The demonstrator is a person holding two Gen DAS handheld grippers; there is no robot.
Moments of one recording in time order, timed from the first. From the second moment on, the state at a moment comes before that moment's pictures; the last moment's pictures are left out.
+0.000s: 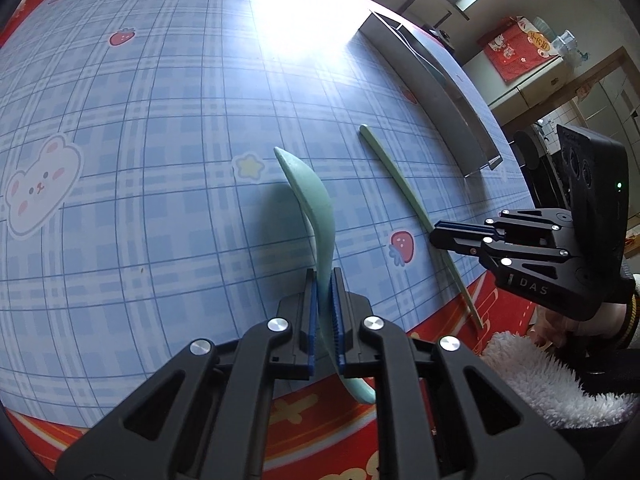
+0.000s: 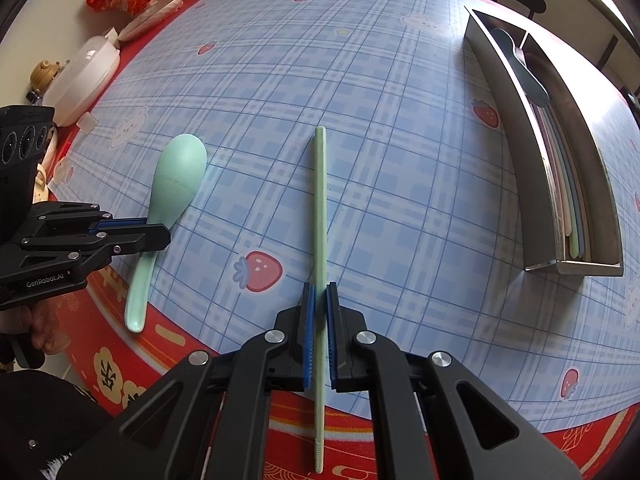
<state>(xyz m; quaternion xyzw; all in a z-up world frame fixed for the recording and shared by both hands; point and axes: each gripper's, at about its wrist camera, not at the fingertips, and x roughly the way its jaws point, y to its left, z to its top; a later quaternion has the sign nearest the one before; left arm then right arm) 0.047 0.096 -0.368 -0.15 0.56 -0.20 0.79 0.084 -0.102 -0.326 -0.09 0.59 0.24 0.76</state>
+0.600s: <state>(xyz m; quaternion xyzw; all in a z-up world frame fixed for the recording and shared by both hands) 0.064 0.103 -0.306 -0.17 0.51 -0.21 0.82 0.106 -0.143 -0.277 -0.02 0.53 0.25 0.81</state>
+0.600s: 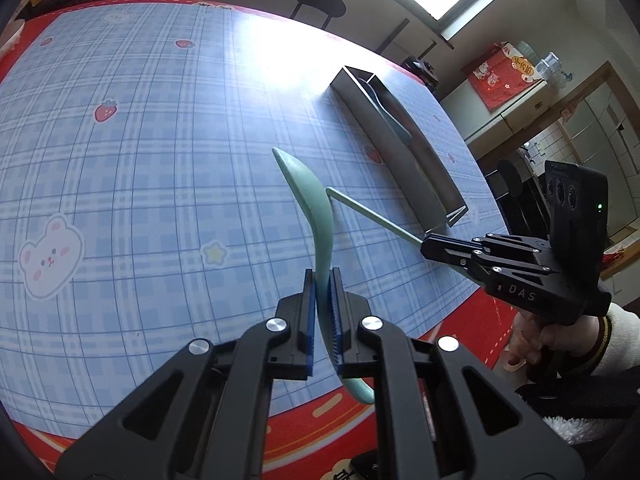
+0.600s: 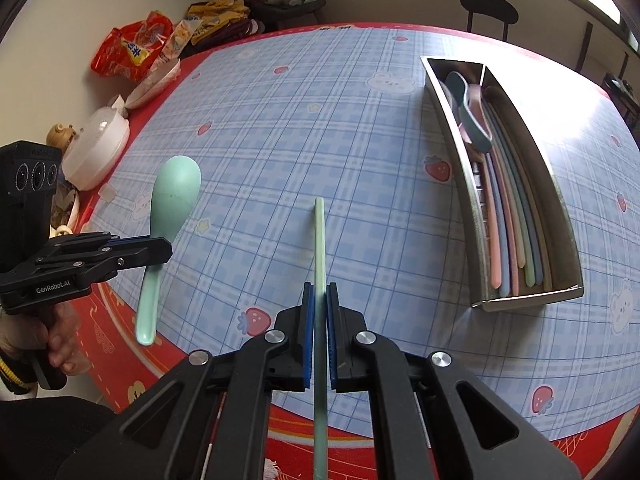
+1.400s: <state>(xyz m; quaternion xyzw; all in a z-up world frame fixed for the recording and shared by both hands) 0.143 0.039 -0.274 -0.17 0.51 -0.22 0.81 0.148 -0.227 -0.230 0.07 0.47 0.23 0.85</state>
